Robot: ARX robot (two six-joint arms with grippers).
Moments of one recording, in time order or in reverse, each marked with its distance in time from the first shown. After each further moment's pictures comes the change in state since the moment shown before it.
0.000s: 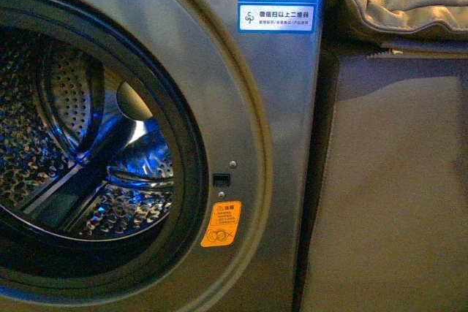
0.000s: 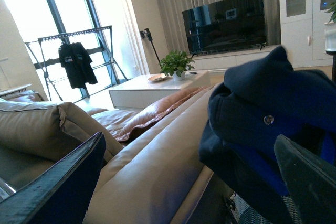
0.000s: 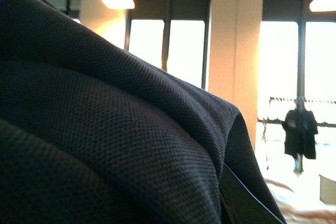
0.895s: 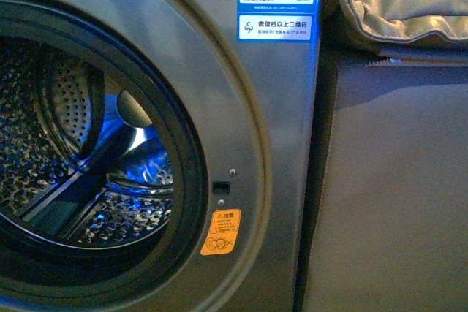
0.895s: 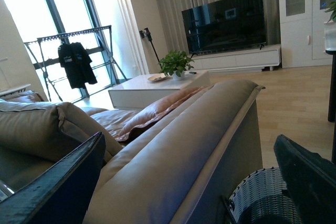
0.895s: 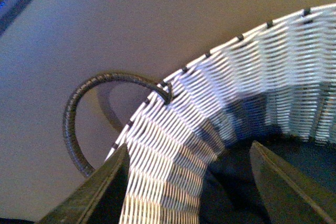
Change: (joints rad) left arm 0.000 0.000 0.002 0.000 0.000 0.000; right arm -0.232 0.323 -0.257 -0.726 -0.080 -0.420
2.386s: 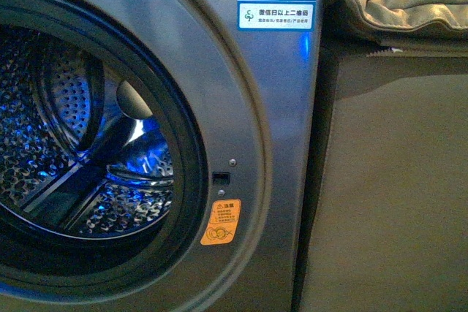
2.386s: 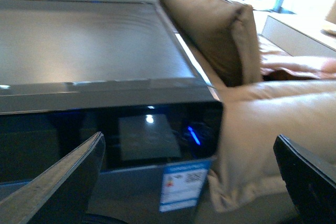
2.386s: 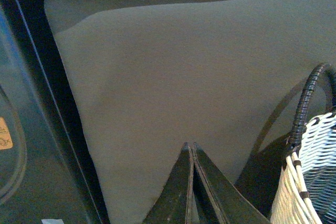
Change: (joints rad) left arm 0.012 0.144 0.382 -0.596 -0.797 -0.368; right arm 1.126 -1.073 -0.710 0.130 0.917 -0.146
